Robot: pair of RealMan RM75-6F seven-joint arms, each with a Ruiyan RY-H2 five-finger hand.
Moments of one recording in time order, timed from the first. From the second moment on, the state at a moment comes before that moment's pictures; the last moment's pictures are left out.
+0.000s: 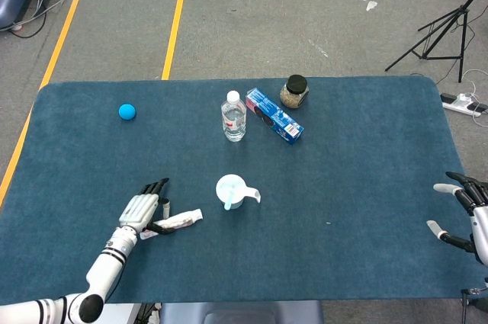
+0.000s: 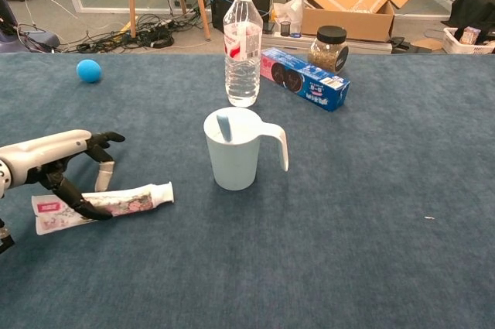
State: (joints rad) left arm -0.58 -1.51 -0.10 -1.57 0.95 0.96 0.24; right arm 0.01 -1.00 0.08 -1.64 -1.54 1.59 0.18
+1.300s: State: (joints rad) left arm -0.53 -1.47 -0.10 -1.60 0.98 0.99 0.18; right arm 0.01 -1.00 0.08 -1.65 -1.54 1.59 0.18
